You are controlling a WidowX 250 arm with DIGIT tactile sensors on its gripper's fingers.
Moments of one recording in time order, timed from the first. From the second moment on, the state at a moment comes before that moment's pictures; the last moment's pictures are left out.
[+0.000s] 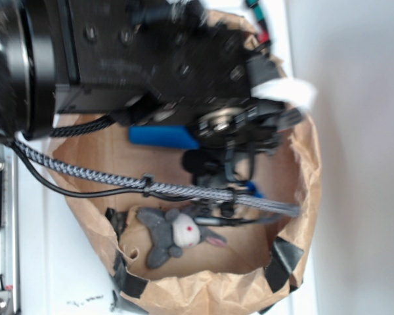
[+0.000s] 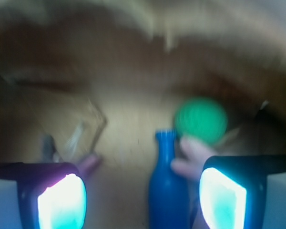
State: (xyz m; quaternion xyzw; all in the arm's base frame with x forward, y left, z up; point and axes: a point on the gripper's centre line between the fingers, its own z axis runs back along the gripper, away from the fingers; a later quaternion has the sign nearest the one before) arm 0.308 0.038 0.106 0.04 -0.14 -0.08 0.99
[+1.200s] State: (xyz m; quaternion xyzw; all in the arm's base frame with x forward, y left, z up) arm 0.300 0.056 0.025 0.11 -0.12 -0.12 0.98
